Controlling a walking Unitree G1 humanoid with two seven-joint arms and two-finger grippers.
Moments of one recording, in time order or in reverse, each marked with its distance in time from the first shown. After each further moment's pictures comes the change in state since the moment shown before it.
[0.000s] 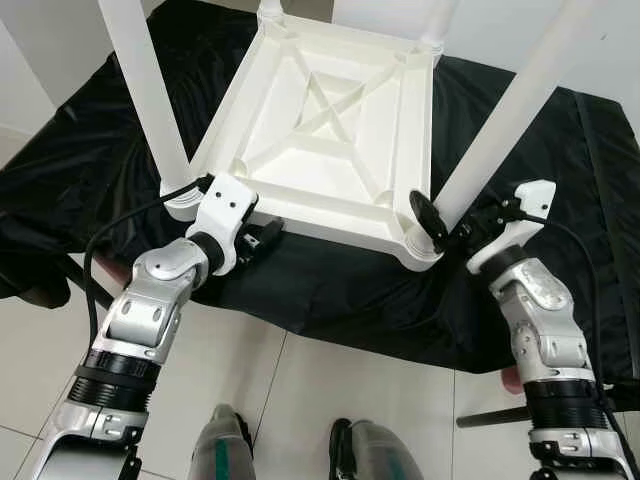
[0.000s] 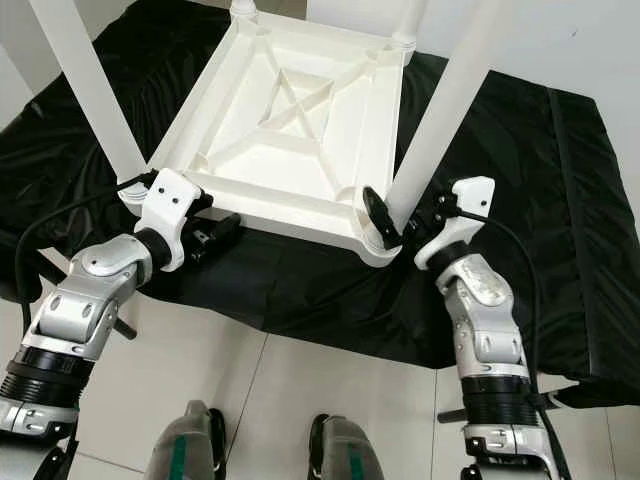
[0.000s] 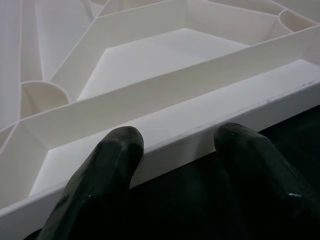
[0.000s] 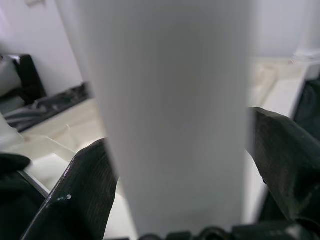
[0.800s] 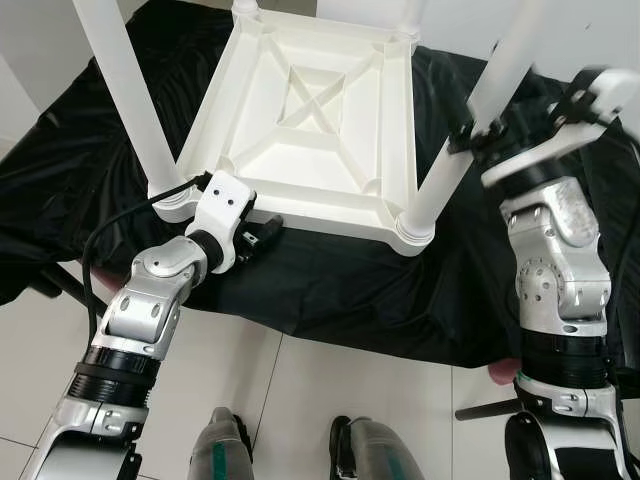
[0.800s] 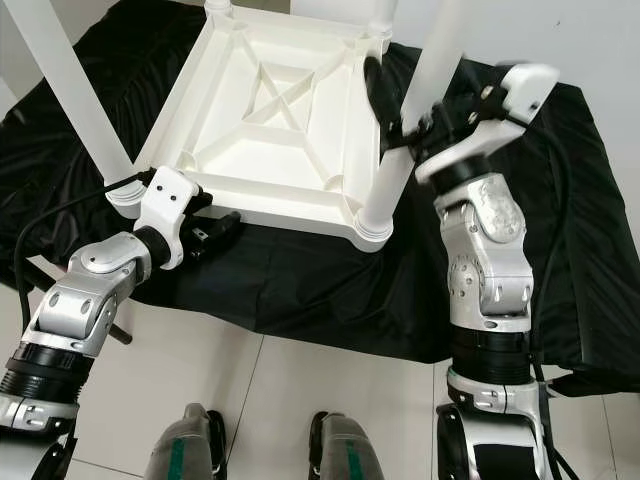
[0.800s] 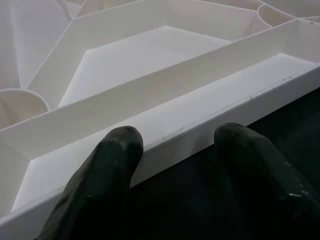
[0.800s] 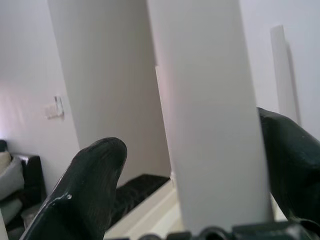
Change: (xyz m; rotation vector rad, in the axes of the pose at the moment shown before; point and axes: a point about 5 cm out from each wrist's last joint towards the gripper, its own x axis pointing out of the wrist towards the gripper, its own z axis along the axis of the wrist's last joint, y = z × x) left arm 0.002 0.010 -0.001 -0.004 0.016 0.018; right arm 0.035 0.010 0.111 0.028 -0.415 -0.076
